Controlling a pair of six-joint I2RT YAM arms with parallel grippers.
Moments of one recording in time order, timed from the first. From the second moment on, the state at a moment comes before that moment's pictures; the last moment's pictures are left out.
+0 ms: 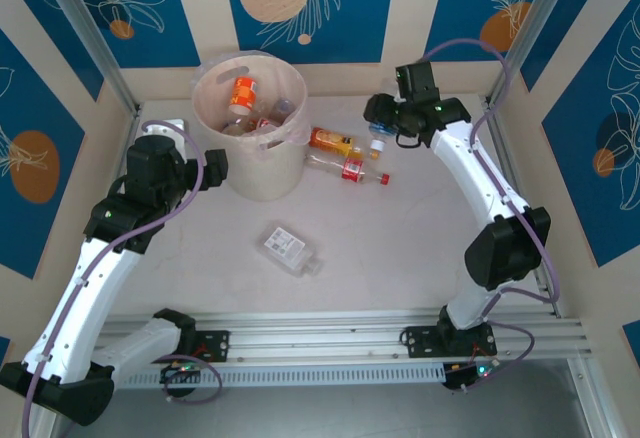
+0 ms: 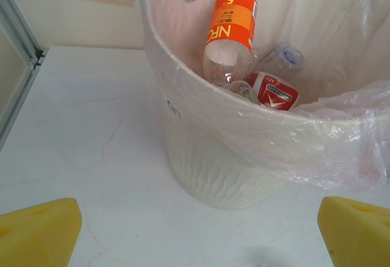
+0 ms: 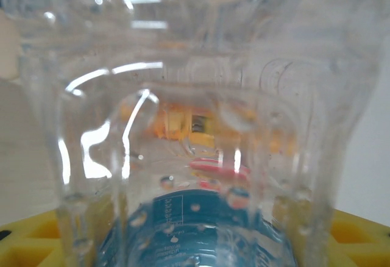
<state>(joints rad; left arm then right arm) -0.35 0.97 1.23 -0.76 -0.24 -0.26 0.33 1.68 1.75 -0.79 0.00 0.55</state>
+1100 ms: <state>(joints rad) -0.35 0.98 1.21 -0.75 -0.24 -0.26 0.61 2.29 2.67 -0.70 -0.17 0.36</state>
